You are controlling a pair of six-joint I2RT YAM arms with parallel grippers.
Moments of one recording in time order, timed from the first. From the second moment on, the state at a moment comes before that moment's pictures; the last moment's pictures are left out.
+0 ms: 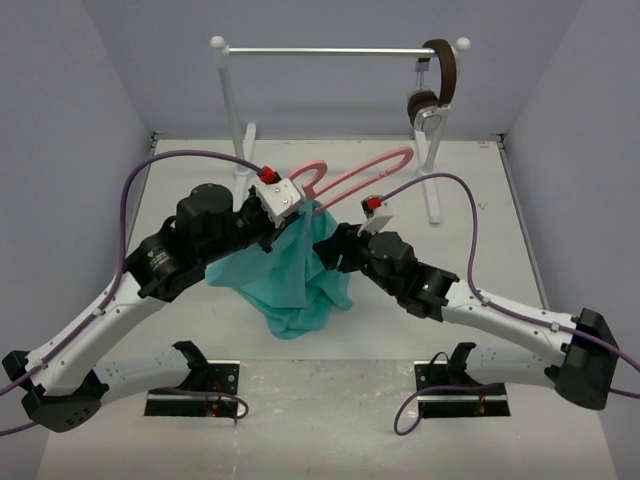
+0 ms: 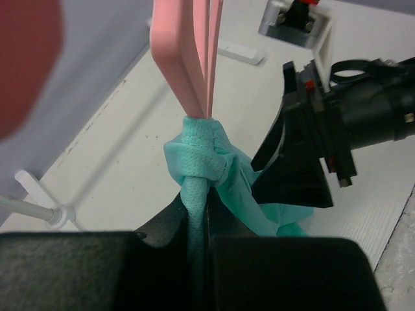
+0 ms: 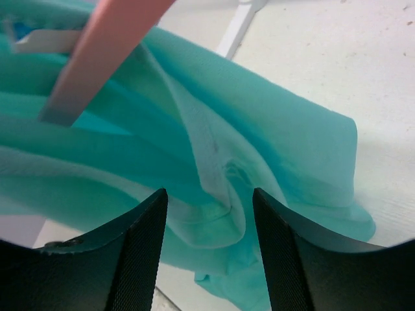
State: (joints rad) left arm -0.82 1.02 1.29 -0.54 0.05 0.25; right arm 0.99 1.10 0.78 0.05 0.29 0.68
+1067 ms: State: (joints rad) left arm -0.82 0.96 1.28 -0.56 0.18 0.23; right arm 0.30 0.79 0.86 -0.21 0.12 0.53
